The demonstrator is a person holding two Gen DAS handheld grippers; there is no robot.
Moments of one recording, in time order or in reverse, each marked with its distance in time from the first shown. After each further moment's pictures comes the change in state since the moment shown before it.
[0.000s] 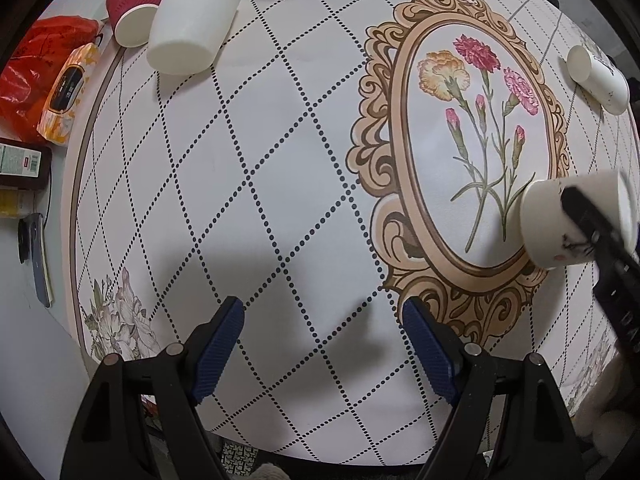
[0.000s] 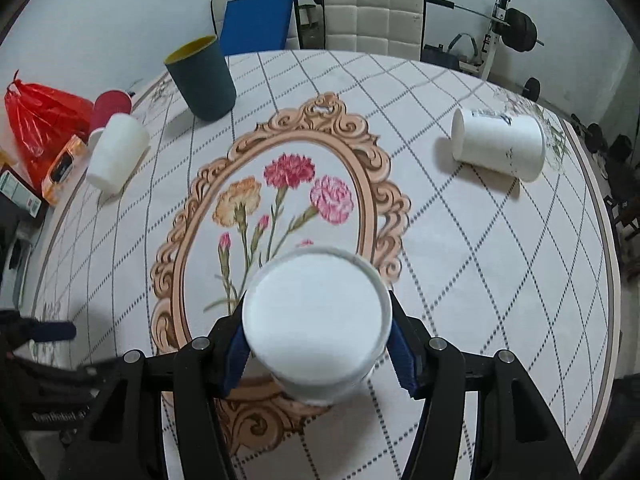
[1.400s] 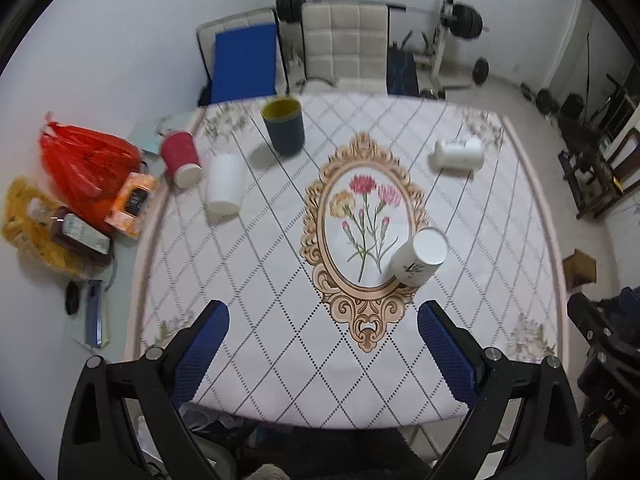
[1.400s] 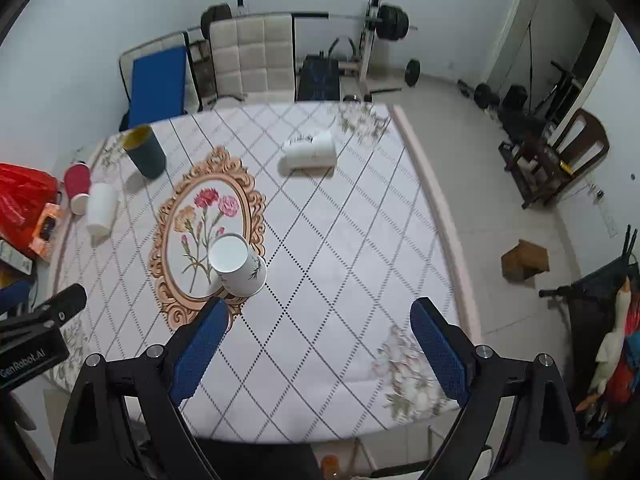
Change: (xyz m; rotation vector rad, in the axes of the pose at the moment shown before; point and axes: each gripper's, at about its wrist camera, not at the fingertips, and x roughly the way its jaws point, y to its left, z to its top) left arm -0.232 -0.040 -0.101 0.105 -0.459 -0.041; right arm -0.256 -0.035 -0.069 0.255 -0.049 -0.292
